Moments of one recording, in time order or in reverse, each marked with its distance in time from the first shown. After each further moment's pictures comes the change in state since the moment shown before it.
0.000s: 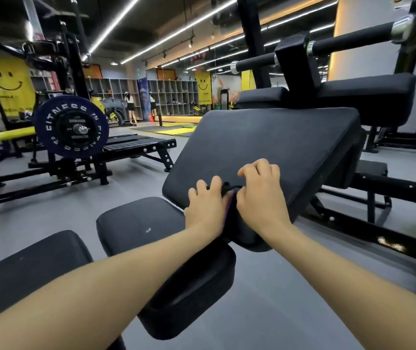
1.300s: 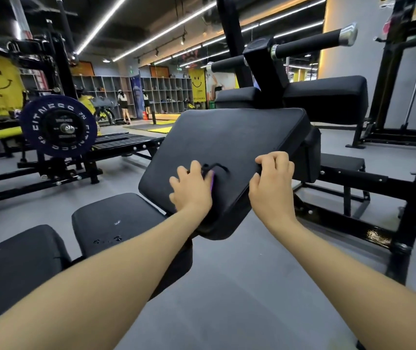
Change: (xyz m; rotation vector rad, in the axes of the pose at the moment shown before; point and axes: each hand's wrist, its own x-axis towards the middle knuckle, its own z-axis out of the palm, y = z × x) left_hand -0.002 0.065 -0.005 -0.180 0.069 -0.227; right_hand -0.013 0.070 -0.050 0.050 0.214 0.079
